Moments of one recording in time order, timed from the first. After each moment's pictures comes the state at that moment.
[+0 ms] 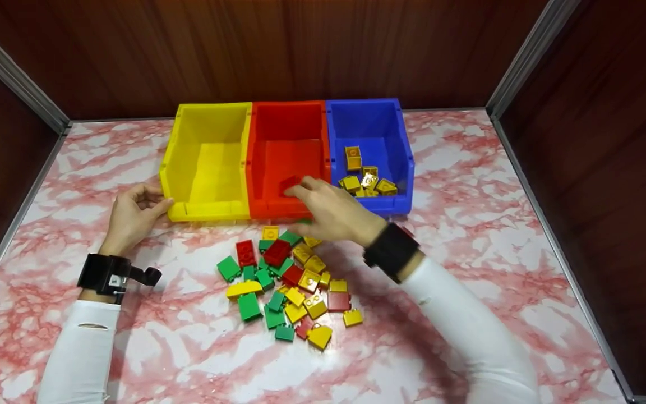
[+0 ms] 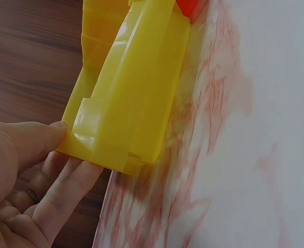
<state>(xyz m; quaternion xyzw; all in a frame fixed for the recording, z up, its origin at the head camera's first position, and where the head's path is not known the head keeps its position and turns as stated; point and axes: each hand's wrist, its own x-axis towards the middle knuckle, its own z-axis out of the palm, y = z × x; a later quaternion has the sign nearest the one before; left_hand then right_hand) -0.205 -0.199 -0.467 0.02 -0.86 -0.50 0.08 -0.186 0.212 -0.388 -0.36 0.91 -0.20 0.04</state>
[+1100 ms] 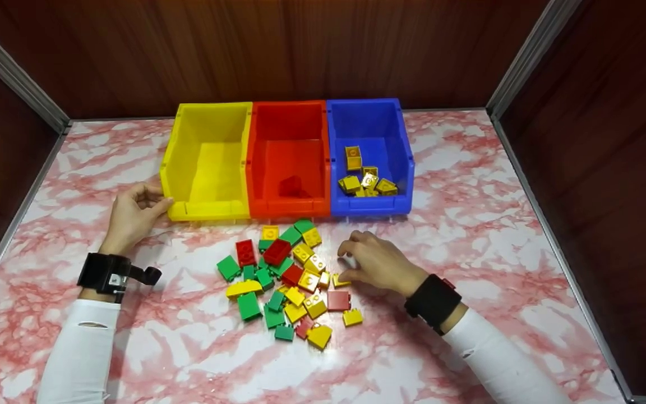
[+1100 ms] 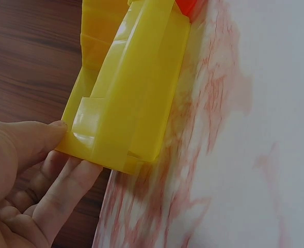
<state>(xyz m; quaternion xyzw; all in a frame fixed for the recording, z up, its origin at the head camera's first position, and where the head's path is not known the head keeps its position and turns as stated) -0.205 -0.199 -0.466 0.01 -0.86 -0.50 0.07 -0.127 0.285 -0.453 -0.30 0.93 -0.17 0.10</state>
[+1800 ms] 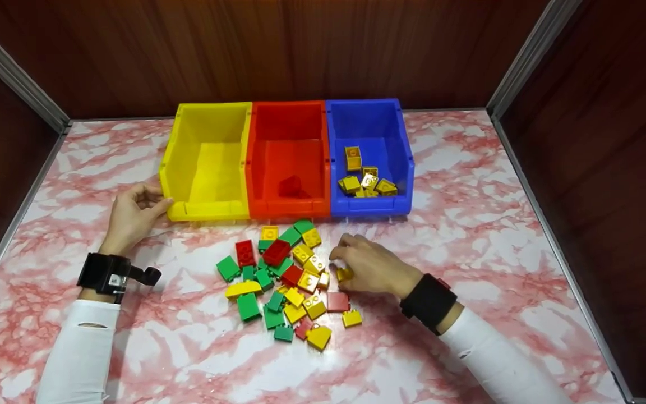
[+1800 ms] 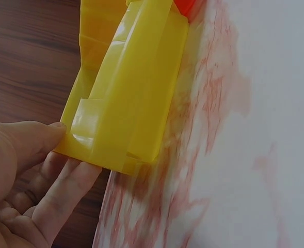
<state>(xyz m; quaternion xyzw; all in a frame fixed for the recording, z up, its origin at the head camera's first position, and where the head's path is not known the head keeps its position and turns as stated) -0.204 -0.198 -0.467 0.02 -0.86 -0.50 0.08 -0.124 0.274 -0.447 -0.34 0.92 -0.17 0.11</state>
